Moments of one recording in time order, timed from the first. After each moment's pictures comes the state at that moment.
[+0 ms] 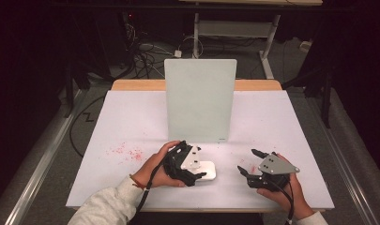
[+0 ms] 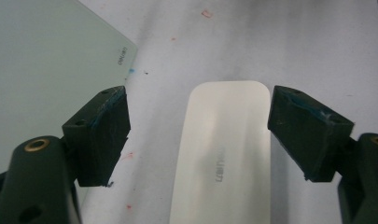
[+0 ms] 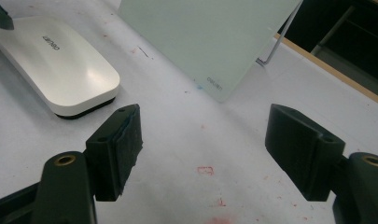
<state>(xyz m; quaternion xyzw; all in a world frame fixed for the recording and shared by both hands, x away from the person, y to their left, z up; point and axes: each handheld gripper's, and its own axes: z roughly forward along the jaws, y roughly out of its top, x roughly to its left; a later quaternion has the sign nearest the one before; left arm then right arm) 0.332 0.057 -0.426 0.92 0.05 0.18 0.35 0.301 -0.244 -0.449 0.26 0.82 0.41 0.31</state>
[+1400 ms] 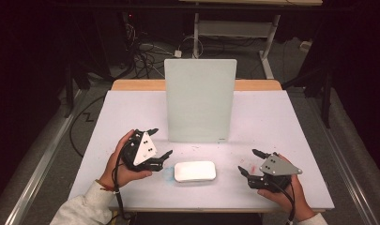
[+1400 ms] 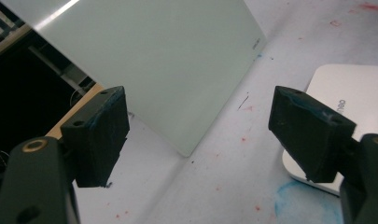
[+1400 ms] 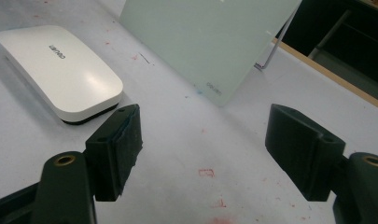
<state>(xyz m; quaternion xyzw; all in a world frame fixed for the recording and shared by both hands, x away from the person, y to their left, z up) 0.323 0.158 -0.410 0.84 0.19 0.32 0.40 0.297 -0.245 -0.445 0.26 0.81 0.41 0.31</state>
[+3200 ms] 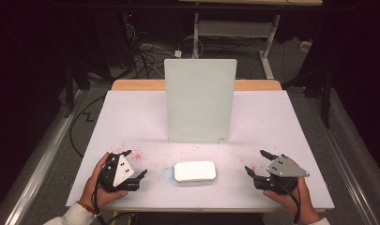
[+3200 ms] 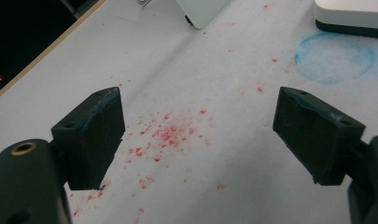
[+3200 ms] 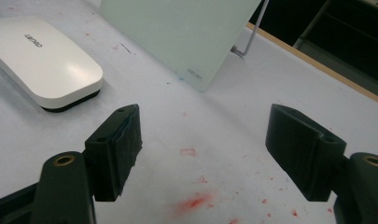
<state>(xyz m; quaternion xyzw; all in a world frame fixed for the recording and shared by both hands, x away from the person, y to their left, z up) 0.290 0.219 -0.477 0.85 0.26 0.32 0.33 0.291 -0.260 -0.446 0.29 0.81 0.40 0.33</state>
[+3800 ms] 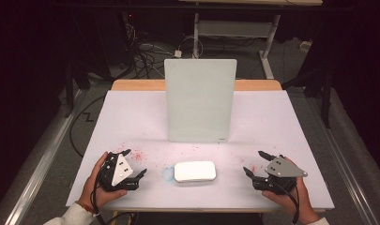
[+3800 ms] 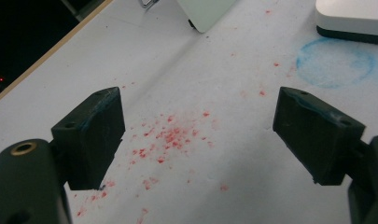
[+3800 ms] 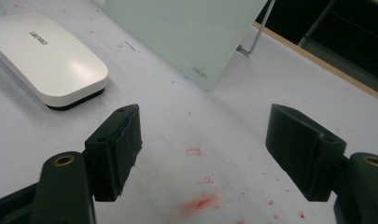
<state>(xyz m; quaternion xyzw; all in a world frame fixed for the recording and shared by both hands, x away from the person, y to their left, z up) 0.292 0.219 -0.475 0.85 0.26 0.32 0.34 0.292 -0.257 -0.448 0.28 0.81 0.40 0.32</state>
